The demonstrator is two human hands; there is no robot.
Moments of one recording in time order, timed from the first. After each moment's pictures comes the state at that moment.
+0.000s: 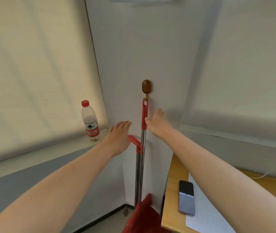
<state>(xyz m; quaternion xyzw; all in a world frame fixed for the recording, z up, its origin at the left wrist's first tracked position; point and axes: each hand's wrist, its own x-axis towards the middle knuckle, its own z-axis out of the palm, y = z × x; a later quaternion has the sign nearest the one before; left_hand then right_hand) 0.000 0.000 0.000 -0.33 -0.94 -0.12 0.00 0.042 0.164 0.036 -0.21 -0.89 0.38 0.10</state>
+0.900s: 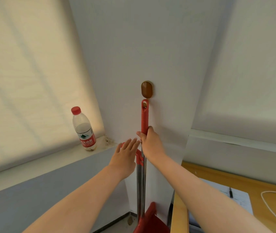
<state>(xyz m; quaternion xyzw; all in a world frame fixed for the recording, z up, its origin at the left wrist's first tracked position) -0.033 0.038 -0.071 -0.34 -0.94 -0.02 -0.03 -0.002 0.154 -0.034 -0.18 -0.82 0.52 0.14</state>
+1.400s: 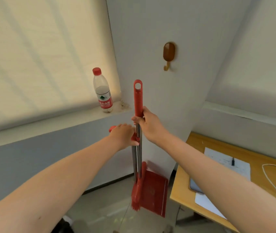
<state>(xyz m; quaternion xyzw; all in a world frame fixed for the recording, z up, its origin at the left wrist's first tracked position) -0.003 -0.032 -0.077 -0.32 -0.94 0.00 -0.12 0.053 0.089 -0.029 -0.05 -0.83 0.55 0.03</state>
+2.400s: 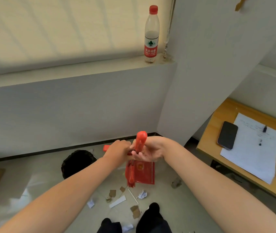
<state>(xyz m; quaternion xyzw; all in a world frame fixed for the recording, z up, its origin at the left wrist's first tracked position) 0.195 -0.245 -0.186 -0.25 -0.94 -0.06 -0.23 0.190 -0.089 -0.149 -0.29 -0.39 0.65 -0.59</state>
